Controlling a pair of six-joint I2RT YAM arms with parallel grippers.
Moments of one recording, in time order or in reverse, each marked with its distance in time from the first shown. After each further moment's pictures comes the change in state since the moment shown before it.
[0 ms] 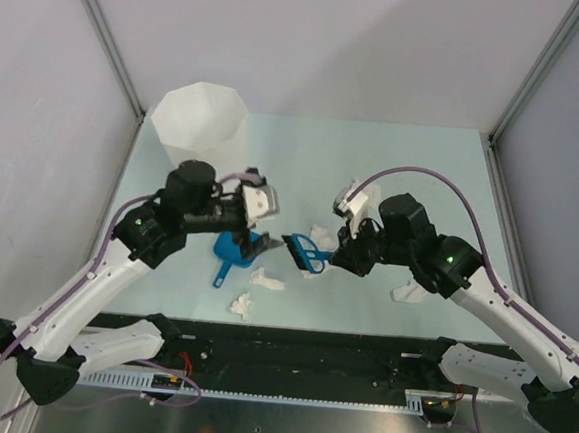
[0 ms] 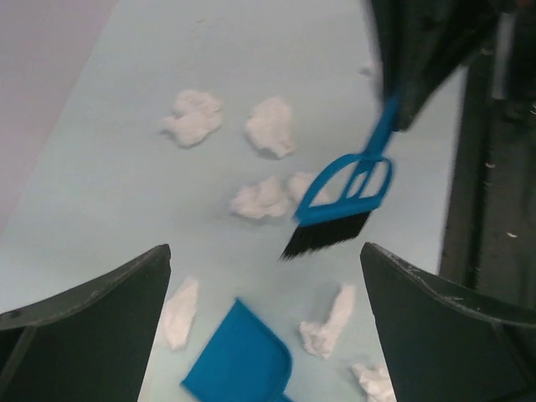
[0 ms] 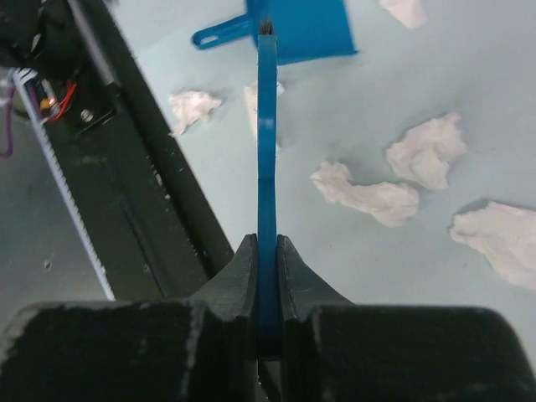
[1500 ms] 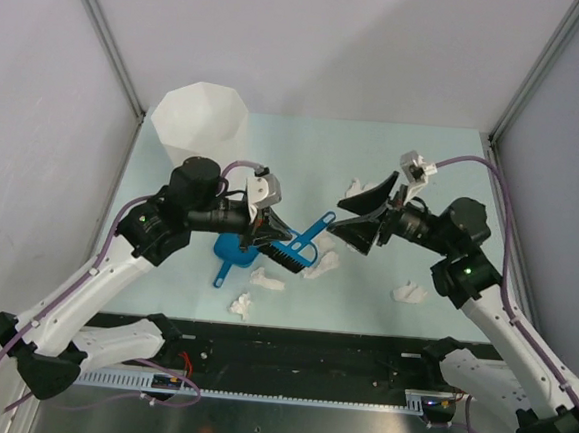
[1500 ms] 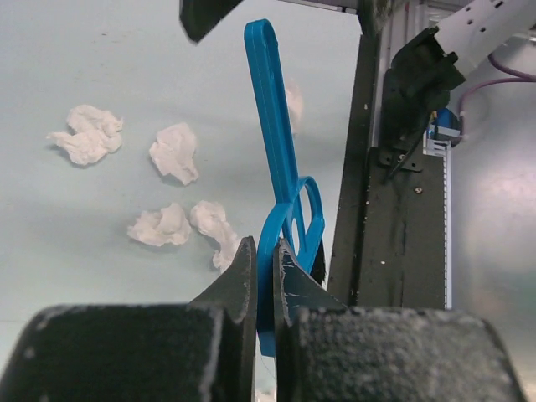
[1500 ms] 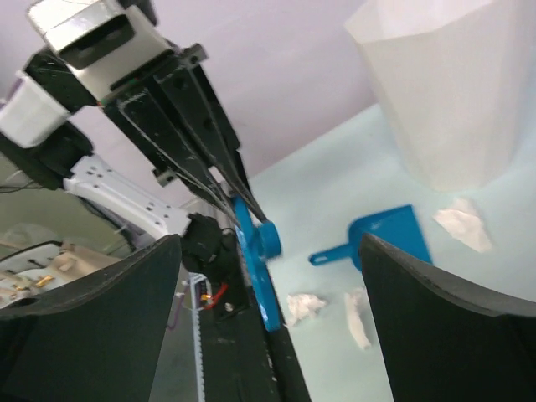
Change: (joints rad) left arm -0.089 0.030 0.021 0.000 0.149 -0.244; right arm -0.306 -0.167 -0.202 0.780 -0.453 0.527
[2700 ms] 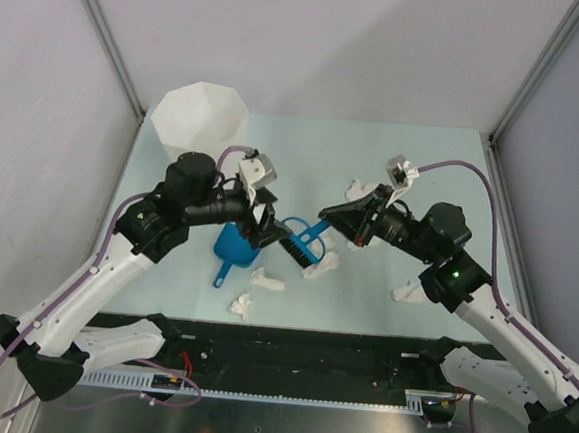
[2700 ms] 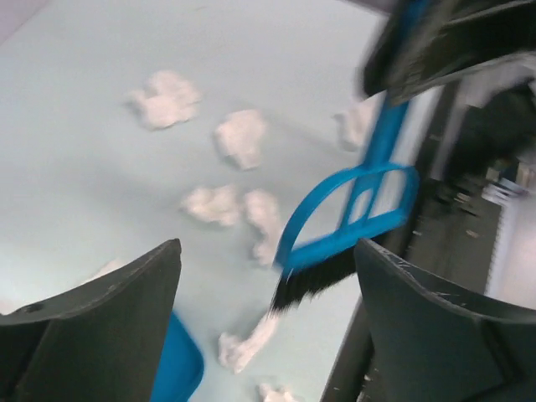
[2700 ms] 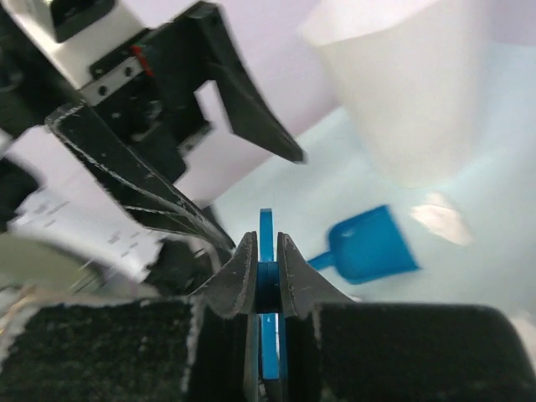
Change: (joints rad) left arm 0.028 0.003 0.009 0.028 -0.102 -0.121; right arm 0.193 0.063 -0.013 0.065 0.225 0.006
